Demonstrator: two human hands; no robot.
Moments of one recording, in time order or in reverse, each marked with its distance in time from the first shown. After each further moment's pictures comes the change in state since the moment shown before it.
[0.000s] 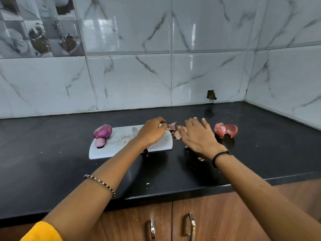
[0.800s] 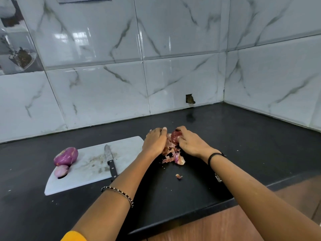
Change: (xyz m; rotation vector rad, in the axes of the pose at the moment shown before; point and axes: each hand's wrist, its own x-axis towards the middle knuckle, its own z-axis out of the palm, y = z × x) left_hand 0.069 0.035 0.099 -0.087 -0.026 -0.103; right_hand 0.030 0.083 0.018 0.527 -0.138 0.162
